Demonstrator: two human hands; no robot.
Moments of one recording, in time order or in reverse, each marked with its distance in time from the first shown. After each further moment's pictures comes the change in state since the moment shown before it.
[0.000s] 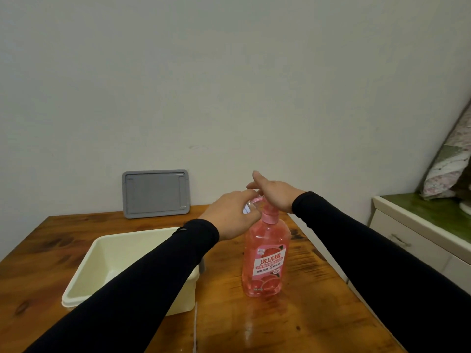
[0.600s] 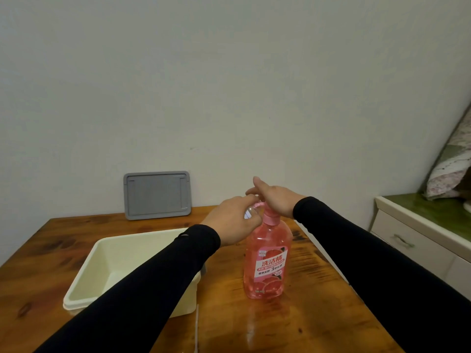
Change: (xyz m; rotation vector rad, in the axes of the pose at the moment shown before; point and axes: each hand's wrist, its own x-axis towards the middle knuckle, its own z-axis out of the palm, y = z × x) left_hand -0.003 -0.001 0.005 -0.010 -0.024 -0.021; right_hand 0.003 0.007 0.004 0.023 -0.032 -0.025
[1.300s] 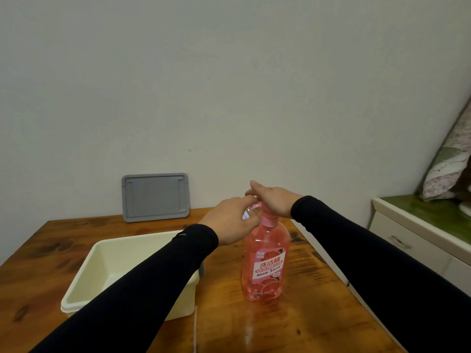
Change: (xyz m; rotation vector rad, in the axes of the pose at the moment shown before) left_hand 0.003 0.002 -0.004 0.028 -0.011 0.004; right_hand -0.001 -0.004 -0.003 -0.068 -0.020 0.010
